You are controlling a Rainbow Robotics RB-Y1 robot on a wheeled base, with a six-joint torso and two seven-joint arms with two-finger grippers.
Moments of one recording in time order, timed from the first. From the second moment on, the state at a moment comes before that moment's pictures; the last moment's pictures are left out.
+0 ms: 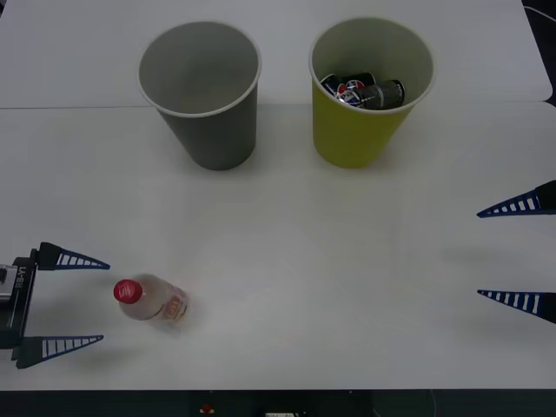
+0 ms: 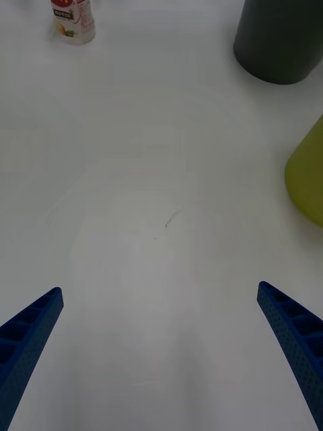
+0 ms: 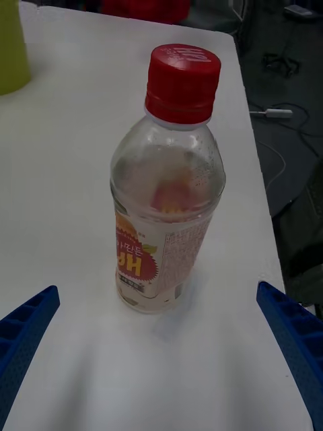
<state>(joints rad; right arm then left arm) 0.26 -1.13 -0.26 -2.01 1.31 -1.13 -0.09 -0.06 1.10 -0.32 -1.23 -0.77 -1.33 -0.58</state>
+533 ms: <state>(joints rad) 0.26 -1.13 -0.26 -2.01 1.31 -1.13 -0.09 -0.12 1.01 -0.42 -1.20 -0.75 -1.29 -0.70</state>
